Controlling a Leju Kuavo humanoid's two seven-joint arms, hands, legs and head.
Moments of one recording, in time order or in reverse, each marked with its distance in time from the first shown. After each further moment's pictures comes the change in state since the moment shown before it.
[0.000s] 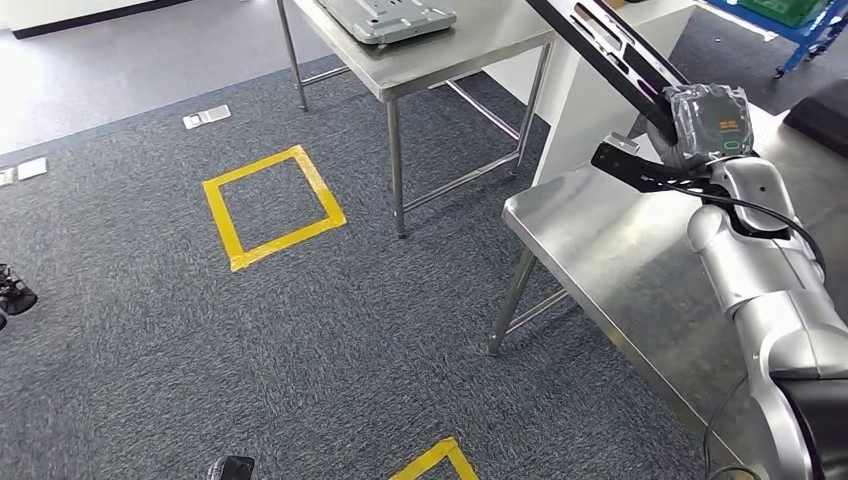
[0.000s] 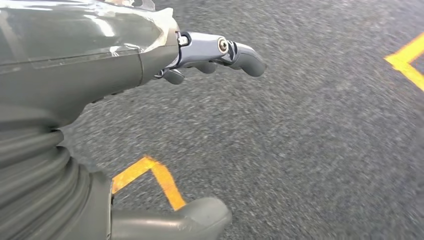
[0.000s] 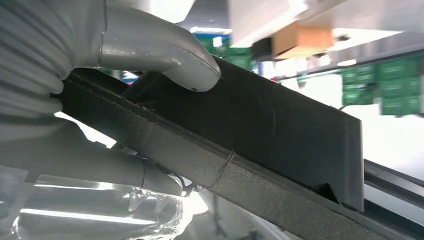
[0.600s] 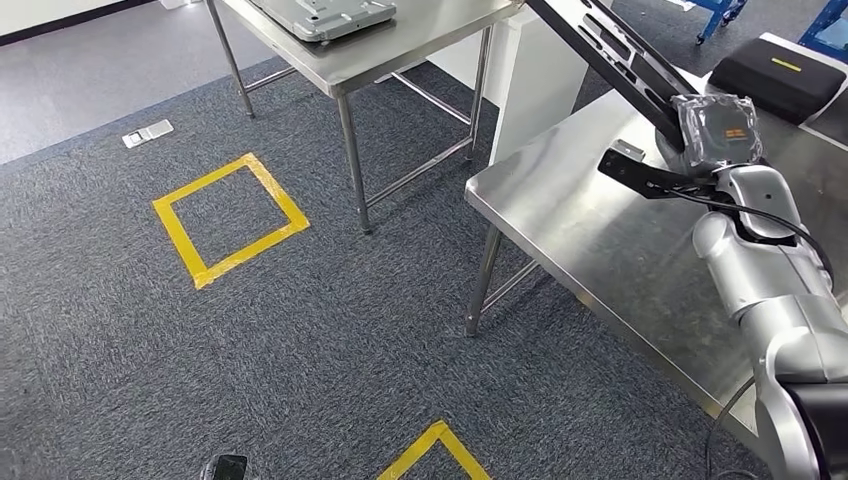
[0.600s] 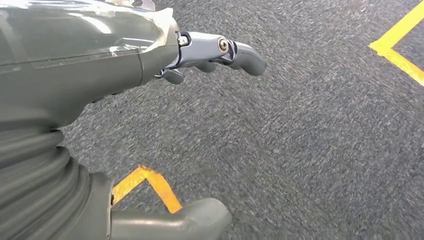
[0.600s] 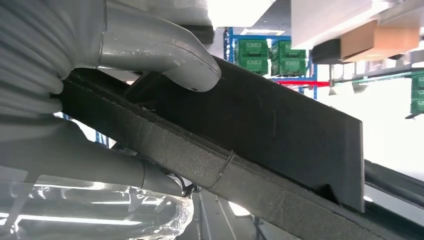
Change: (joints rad) left arm 0.002 0.002 0.032 -0.001 0.026 -0.005 -0.007; right arm 0.003 0.000 0.001 0.048 0.016 -0.015 0.006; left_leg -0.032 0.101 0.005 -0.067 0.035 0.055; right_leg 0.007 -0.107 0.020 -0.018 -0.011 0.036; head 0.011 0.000
